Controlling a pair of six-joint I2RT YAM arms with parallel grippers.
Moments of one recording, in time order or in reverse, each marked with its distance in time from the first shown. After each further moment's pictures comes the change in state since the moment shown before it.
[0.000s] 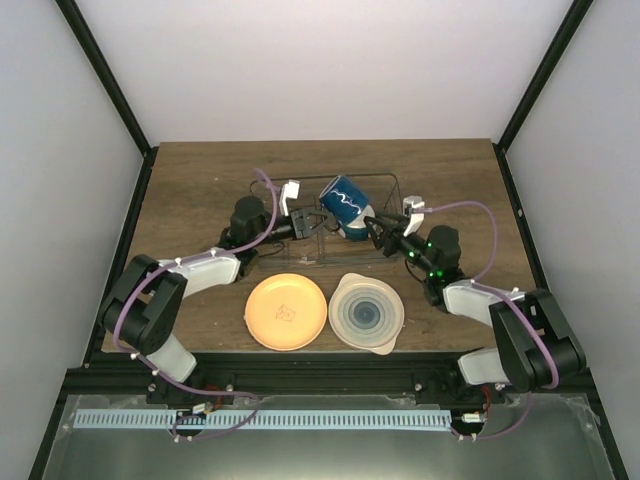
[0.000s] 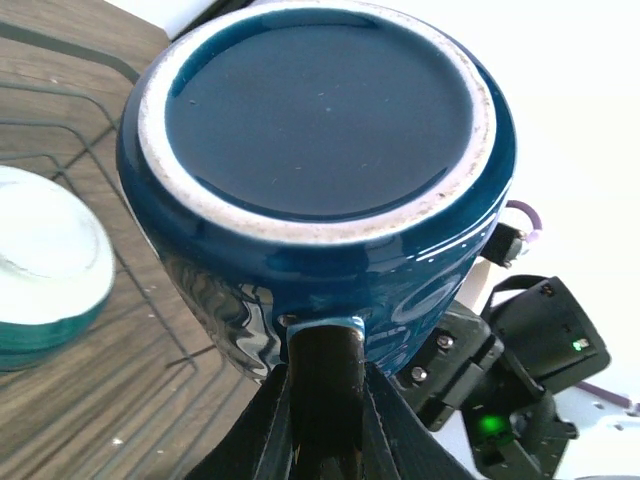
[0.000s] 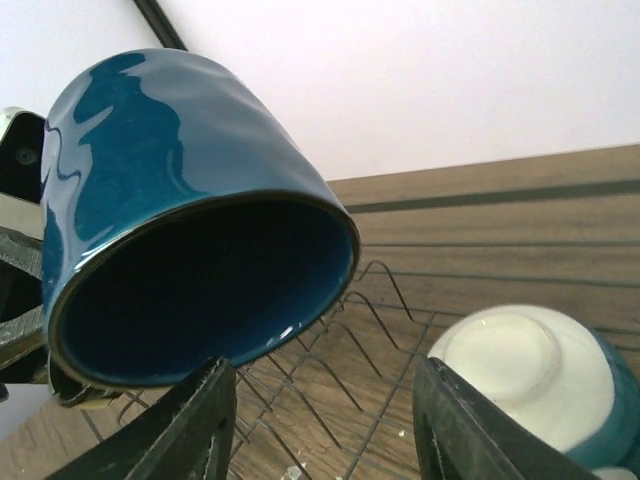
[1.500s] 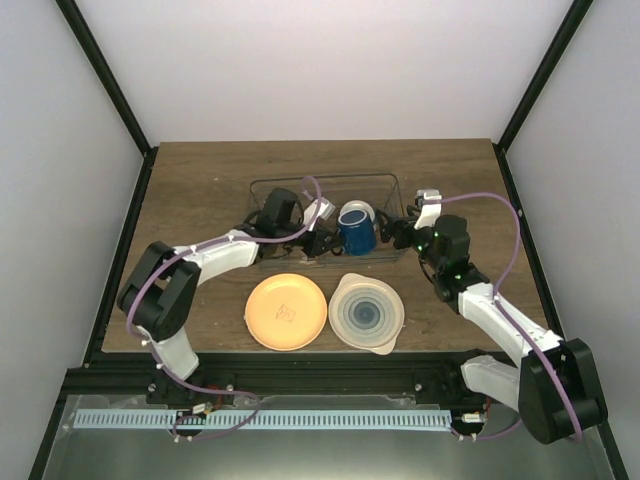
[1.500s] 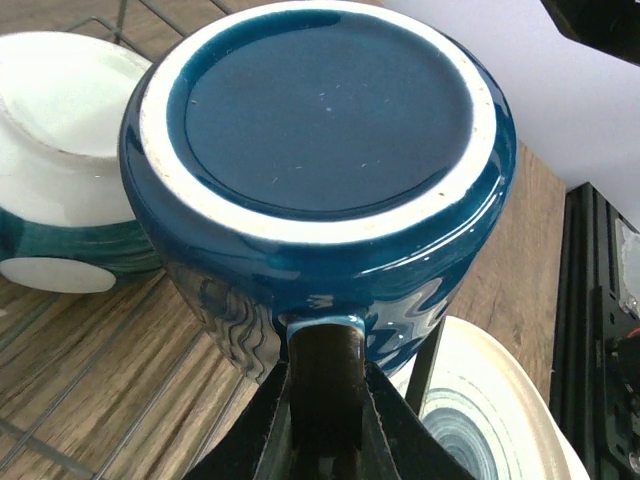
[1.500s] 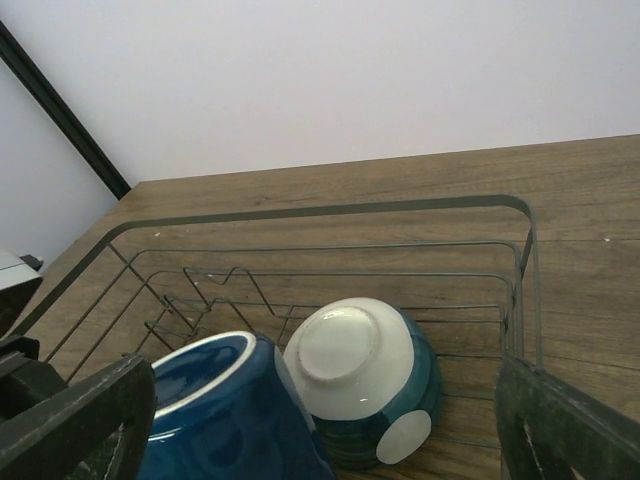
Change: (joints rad) left arm -0.058 0.105 0.245 -0.725 -0.045 0.785; right arm 0.002 -0.270 0.120 -0.579 0.300 -0.162
